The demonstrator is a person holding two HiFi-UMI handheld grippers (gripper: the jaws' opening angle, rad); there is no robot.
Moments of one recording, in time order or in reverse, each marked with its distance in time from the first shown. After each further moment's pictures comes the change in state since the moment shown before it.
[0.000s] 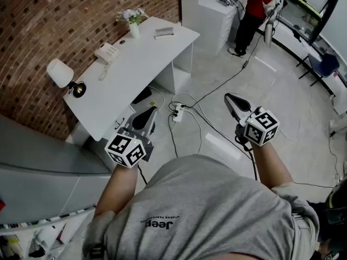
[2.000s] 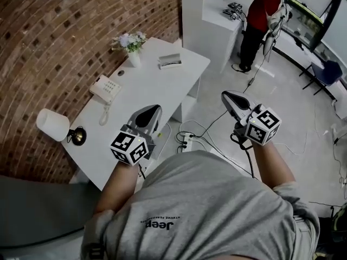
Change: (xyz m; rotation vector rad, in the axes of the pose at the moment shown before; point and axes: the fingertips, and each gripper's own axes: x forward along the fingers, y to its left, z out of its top) left arm 0.182 0.264 0.066 0.071 0.013 -0.103; right arm 0.274 -0.112 0.087 -0.025 -0.110 0.029
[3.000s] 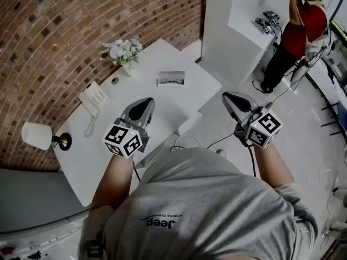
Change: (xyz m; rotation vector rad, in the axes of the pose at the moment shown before) left arm 0.246 0.170 -0.010 -0.015 0.027 0.282; right arm 0.162 -0.282 -0.018 0.016 0.045 0.265
